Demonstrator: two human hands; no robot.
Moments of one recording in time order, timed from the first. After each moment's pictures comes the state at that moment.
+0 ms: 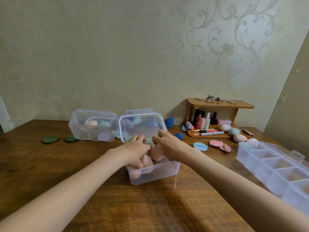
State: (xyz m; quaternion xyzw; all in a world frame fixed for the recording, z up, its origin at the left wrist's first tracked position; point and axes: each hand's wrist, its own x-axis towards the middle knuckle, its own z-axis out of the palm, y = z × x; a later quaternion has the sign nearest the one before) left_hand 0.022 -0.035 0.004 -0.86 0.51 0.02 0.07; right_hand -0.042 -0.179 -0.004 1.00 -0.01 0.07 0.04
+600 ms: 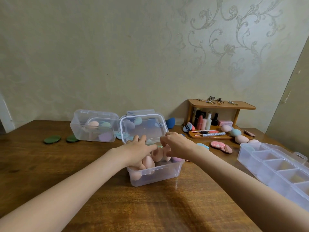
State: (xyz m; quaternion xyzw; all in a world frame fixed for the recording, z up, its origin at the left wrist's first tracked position) left_hand 0.018 -0.035 0.007 -0.85 0.52 0.01 0.08; right_hand -0.051 -0.187 0.009 1.00 -0.04 0.04 0.02
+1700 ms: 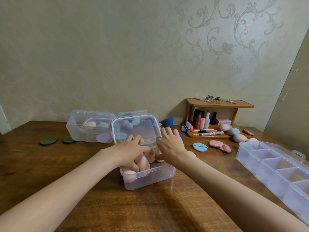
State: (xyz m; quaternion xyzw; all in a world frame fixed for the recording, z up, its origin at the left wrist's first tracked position) left_hand 0.027 -0.026 0.009 -0.84 0.53 0.00 0.09; right_hand -0.045 -0.161 -0.003 0.97 -0.11 0.09 0.18
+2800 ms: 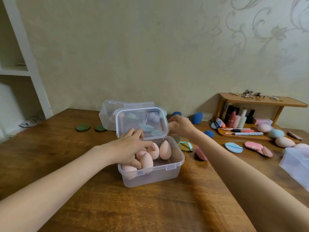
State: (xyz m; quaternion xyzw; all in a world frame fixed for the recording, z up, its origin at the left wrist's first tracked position) left_hand 0.051 0.044 0.005 -0.87 0.49 0.01 0.03; right_hand 0.038 -0.171 0.000 0.94 -0.14 0.14 -0.29
